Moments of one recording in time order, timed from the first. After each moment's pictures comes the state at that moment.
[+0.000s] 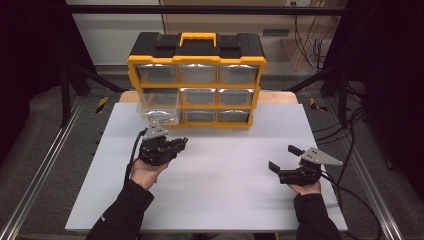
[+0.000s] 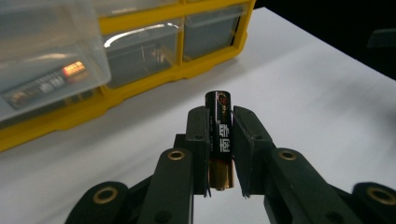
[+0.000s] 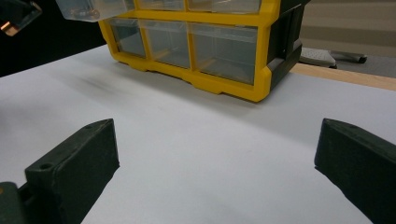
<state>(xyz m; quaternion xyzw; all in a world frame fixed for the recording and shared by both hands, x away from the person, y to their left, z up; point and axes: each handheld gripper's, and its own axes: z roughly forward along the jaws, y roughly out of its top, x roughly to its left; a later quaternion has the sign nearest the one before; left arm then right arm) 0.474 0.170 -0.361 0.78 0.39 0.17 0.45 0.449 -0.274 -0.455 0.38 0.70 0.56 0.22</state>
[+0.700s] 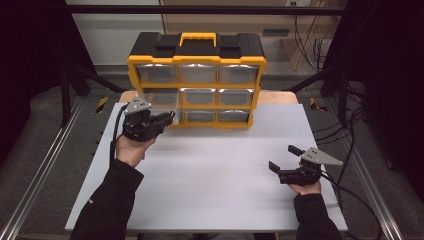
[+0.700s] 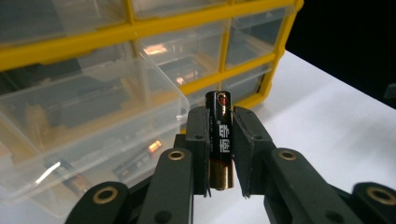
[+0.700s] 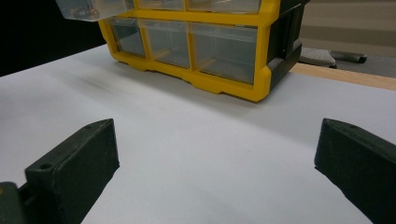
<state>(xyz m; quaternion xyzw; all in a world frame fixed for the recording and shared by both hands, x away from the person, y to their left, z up) 0.501 0.192 -0.302 0.76 0.39 0.22 0.47 0.449 -0.274 -0.455 0.38 0.70 0.56 0.22</state>
